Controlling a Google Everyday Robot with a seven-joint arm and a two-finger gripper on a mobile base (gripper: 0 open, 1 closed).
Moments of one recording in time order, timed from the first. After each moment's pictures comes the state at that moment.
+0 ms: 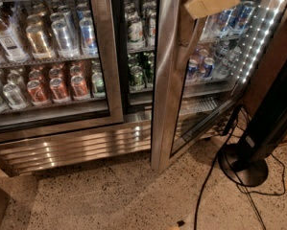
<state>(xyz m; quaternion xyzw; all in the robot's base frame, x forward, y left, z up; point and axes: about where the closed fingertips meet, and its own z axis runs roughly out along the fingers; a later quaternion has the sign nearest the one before) 0.520 -0.106 1.085 -0.54 0.72 0.16 0.39</state>
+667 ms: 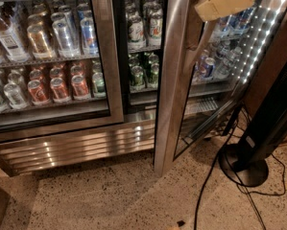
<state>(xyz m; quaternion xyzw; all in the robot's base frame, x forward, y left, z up) 0.508 -0.118 1.086 -0.54 0.72 0.15 0.40</state>
